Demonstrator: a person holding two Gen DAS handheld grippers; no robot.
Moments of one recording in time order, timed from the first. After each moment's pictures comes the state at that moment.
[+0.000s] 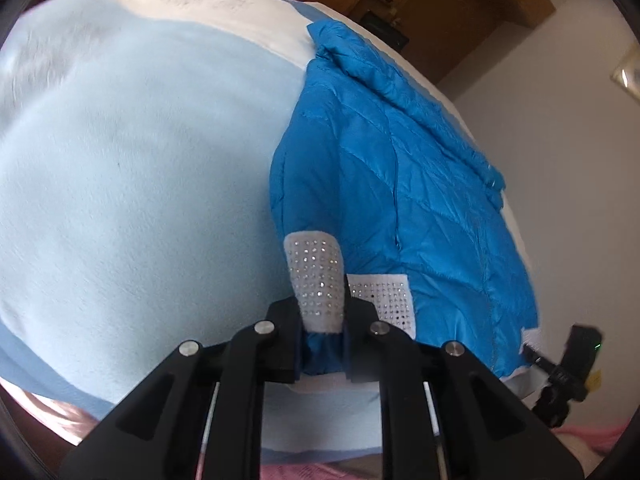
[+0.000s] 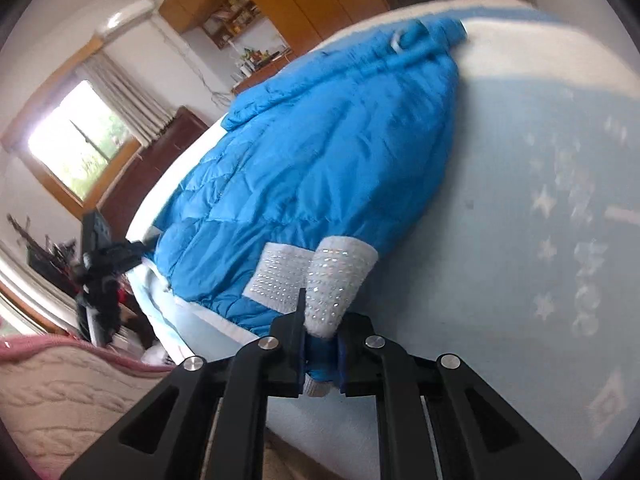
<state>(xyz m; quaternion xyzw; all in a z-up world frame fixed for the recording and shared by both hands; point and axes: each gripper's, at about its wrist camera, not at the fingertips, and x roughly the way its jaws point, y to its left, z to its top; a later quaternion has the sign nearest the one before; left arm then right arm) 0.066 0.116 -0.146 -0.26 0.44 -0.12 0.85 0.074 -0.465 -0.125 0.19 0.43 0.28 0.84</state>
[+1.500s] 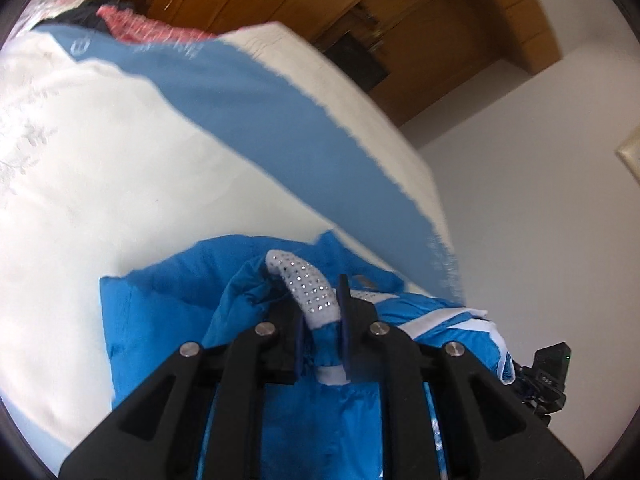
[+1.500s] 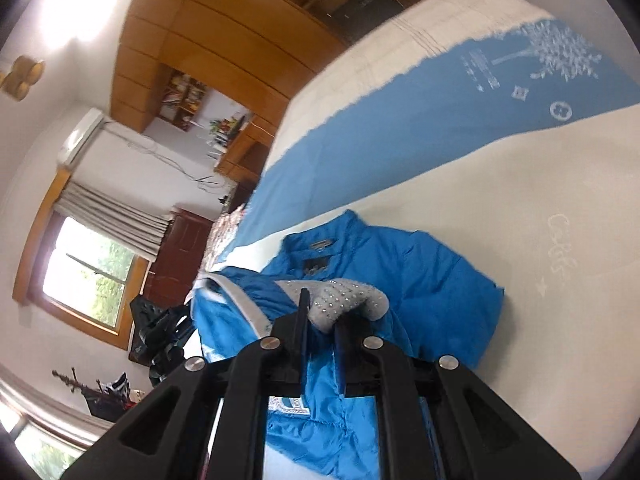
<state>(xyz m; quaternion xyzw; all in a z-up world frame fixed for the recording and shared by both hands) 0.463 0.068 -0.046 -0.31 0.43 -0.16 0.83 0.465 -0.529 -0.009 0.35 0.44 0.23 0.80</state>
